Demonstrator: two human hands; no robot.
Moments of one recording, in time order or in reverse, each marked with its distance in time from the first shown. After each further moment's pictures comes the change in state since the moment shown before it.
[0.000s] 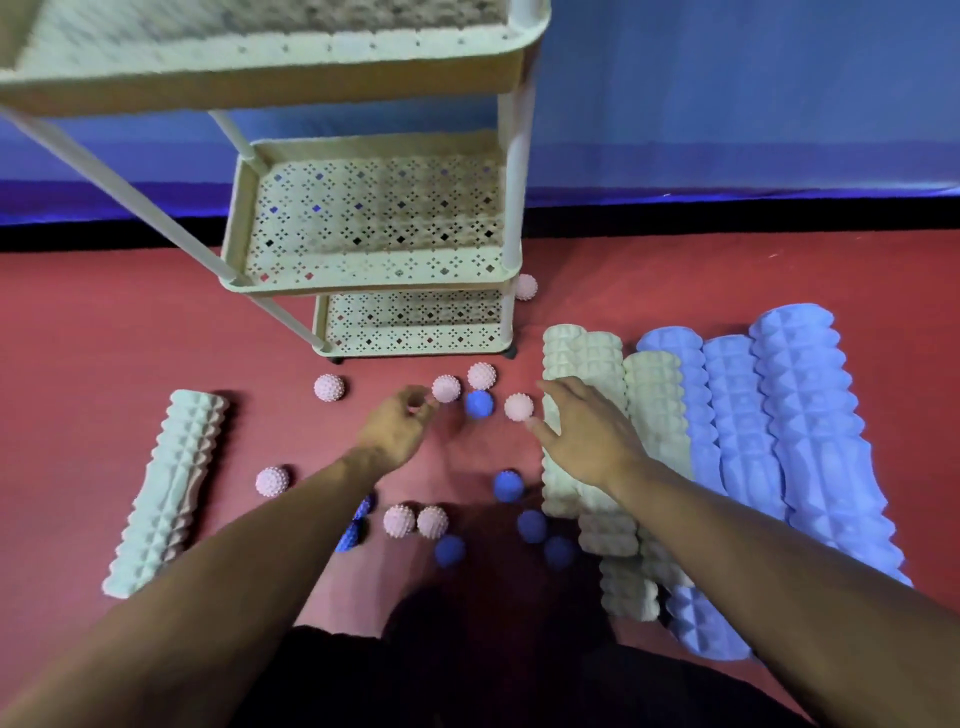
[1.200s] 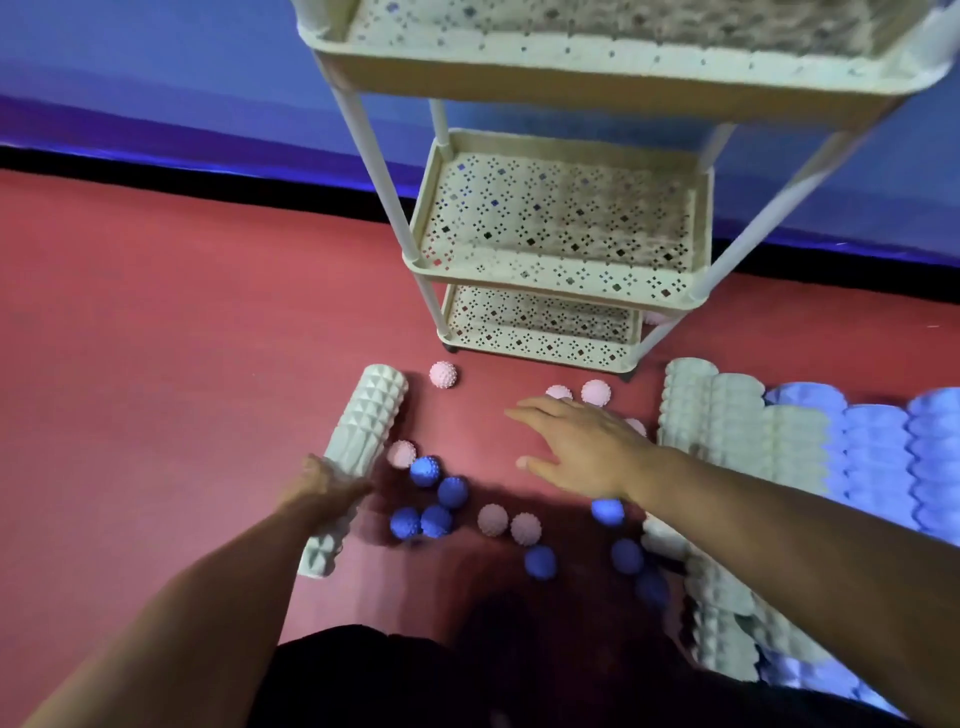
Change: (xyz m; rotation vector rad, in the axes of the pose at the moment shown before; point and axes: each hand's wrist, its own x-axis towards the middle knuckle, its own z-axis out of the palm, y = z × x) left_hand -0.061 -0.216 -0.132 -0.074 0.122 -0.616; right_hand 0.040 -0.142 0.023 -0.288 -0.323 -0.508
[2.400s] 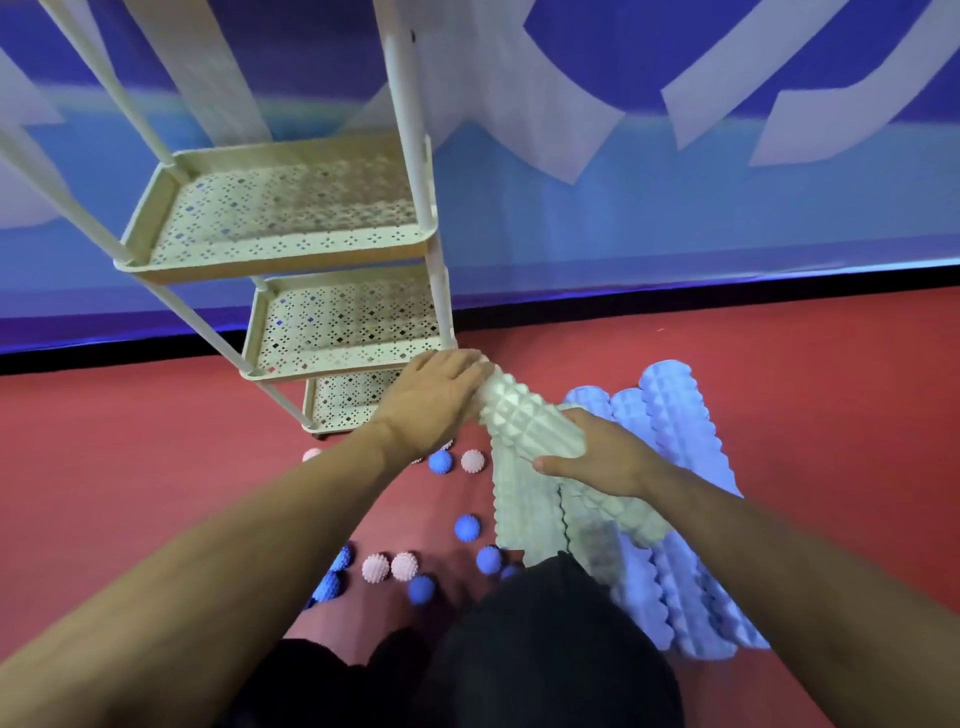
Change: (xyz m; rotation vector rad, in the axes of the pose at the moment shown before) left_hand -0.287 0.291 0.098 0.811 0.344 1.625; right_hand -0.255 0.110 -0.027 0.660 0.376 0.536
